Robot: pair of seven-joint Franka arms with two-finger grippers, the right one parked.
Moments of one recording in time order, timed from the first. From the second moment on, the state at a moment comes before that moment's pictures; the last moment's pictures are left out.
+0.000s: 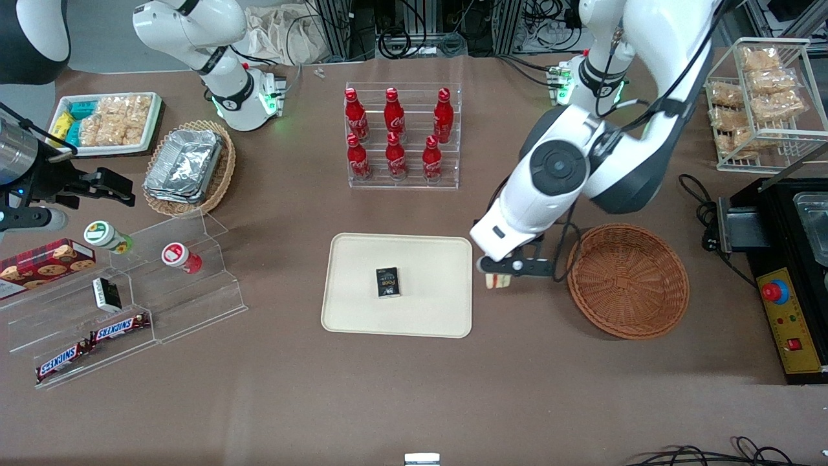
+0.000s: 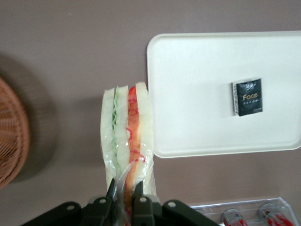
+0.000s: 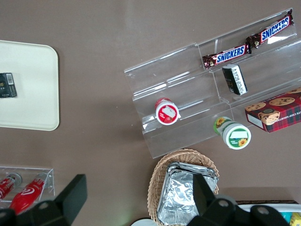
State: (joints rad) arm -0.13 0.50 -0.53 -1.50 0.17 1.91 -0.55
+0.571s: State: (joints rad) arm -0.23 0.70 -0.51 -1.50 0.22 2.11 -0.55
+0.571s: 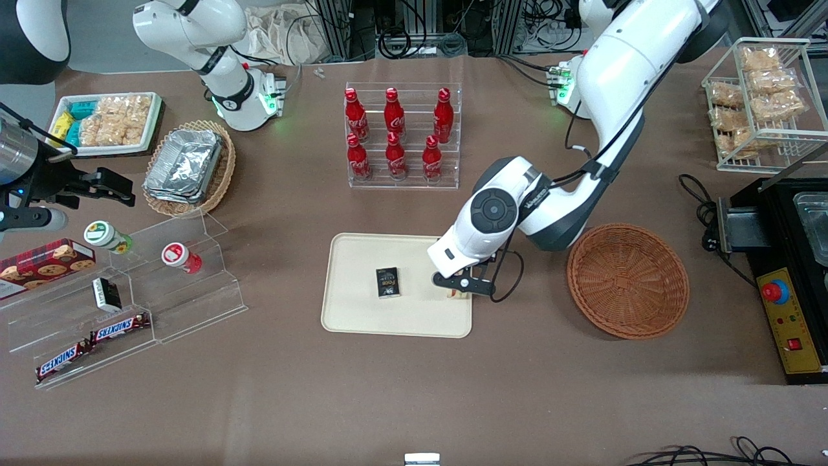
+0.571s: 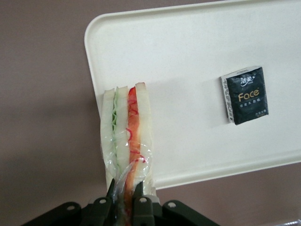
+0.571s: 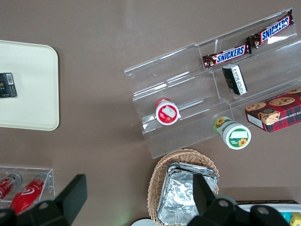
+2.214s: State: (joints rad) arm -0.26 0.23 -0.16 -1.40 0.21 1.56 -0.39
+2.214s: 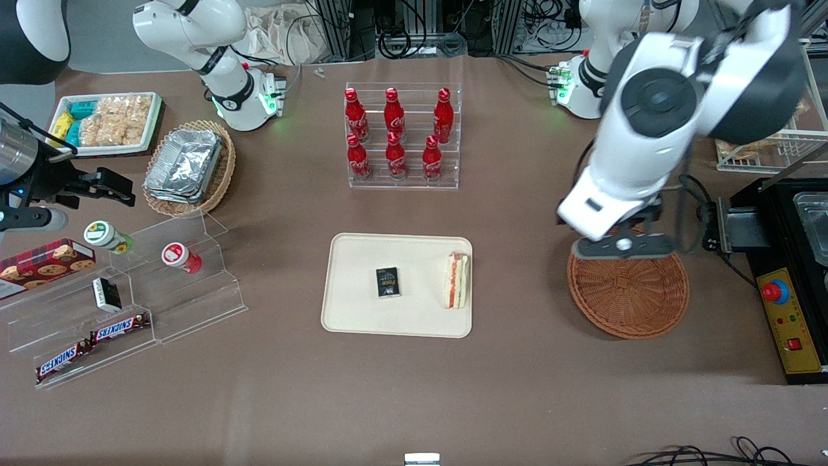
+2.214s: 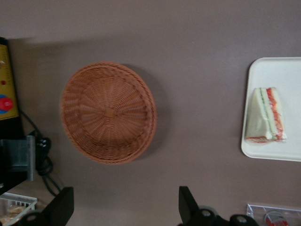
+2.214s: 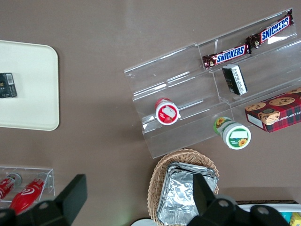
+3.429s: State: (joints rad) arm -0.26 0.12 0.19 -1.42 0.07 1.44 -0.12
